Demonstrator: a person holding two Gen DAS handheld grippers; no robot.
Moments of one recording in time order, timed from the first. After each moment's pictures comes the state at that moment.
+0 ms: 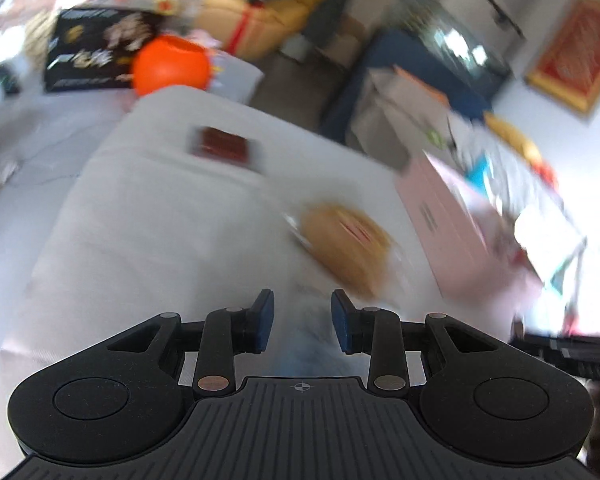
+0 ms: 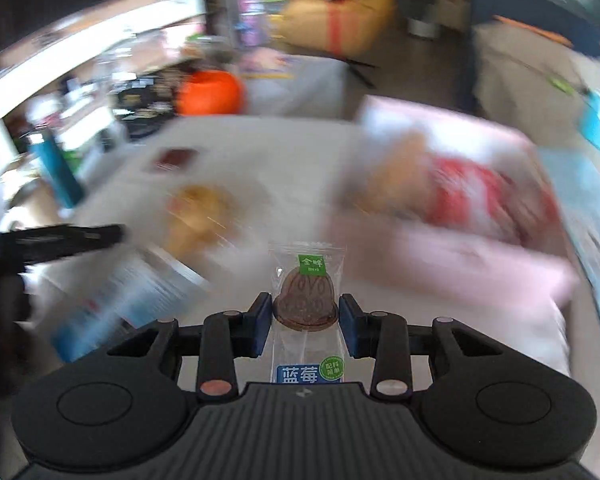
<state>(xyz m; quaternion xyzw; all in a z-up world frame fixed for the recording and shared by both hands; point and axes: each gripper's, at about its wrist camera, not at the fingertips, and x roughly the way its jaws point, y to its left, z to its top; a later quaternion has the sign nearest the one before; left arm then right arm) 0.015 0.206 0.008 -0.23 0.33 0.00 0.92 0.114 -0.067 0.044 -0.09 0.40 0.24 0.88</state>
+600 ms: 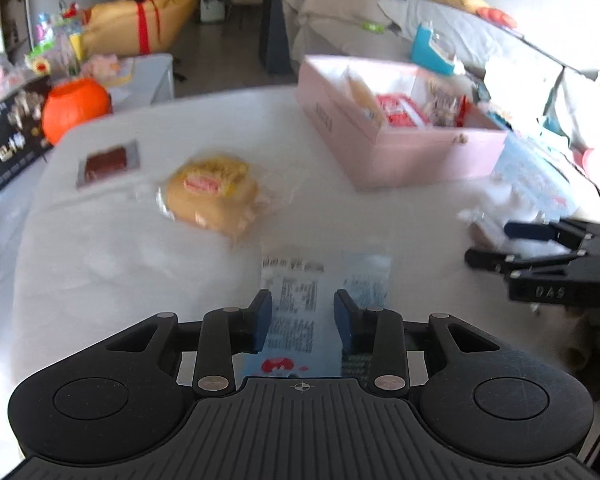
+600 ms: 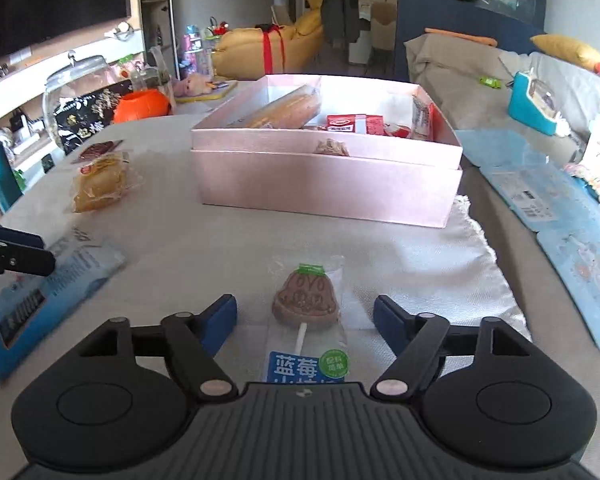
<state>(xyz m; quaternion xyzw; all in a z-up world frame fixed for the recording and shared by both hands) 0.024 0.099 0.038 -0.03 0.41 -0.05 0.91 0.094 -0.121 -0.008 -0.06 0.34 0.20 0.92</state>
